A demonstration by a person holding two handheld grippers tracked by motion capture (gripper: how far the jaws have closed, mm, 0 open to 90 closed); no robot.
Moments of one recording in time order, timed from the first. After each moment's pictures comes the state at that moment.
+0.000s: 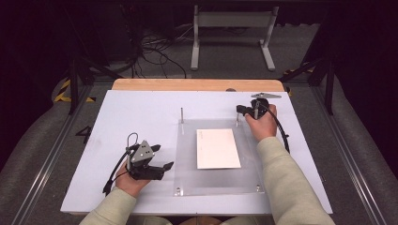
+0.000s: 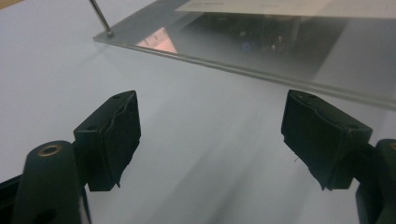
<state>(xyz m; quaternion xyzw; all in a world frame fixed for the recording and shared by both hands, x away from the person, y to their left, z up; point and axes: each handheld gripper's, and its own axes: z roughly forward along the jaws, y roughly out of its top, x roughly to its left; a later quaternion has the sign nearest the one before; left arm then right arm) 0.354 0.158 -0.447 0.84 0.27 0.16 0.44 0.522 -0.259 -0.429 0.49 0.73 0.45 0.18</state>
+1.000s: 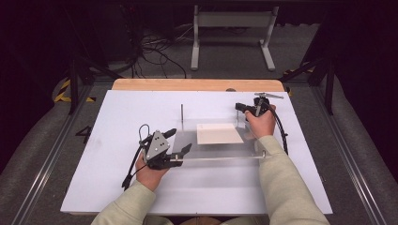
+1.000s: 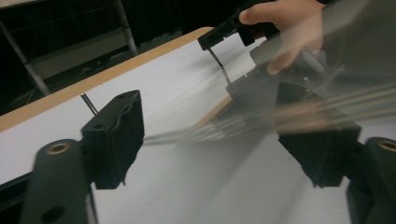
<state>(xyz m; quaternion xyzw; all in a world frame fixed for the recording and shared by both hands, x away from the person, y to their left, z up) 0.360 0.104 -0.412 0.76 0.26 0.24 0.54 0.539 -0.267 -0.445 0.52 0.68 0.50 0.13</state>
